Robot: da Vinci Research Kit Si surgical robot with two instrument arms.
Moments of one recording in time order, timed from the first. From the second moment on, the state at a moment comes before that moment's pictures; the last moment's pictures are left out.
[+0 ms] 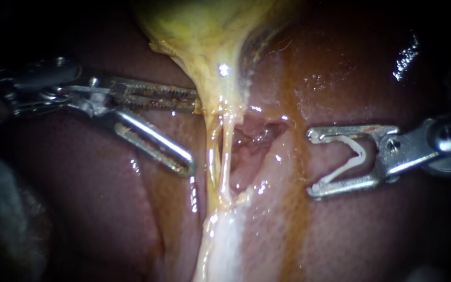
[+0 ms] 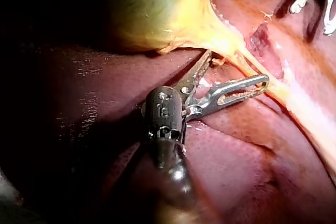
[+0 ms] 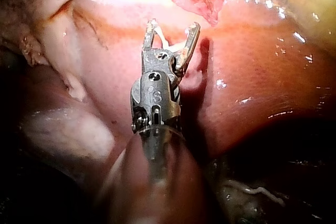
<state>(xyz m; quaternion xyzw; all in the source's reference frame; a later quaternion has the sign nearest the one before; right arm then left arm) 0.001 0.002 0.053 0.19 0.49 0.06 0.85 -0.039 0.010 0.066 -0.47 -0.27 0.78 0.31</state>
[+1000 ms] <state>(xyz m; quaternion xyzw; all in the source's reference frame) 0.001 0.002 0.053 0.19 0.49 0.06 0.85 -0.038 0.010 0.065 -0.46 -0.19 0.81 0.32</state>
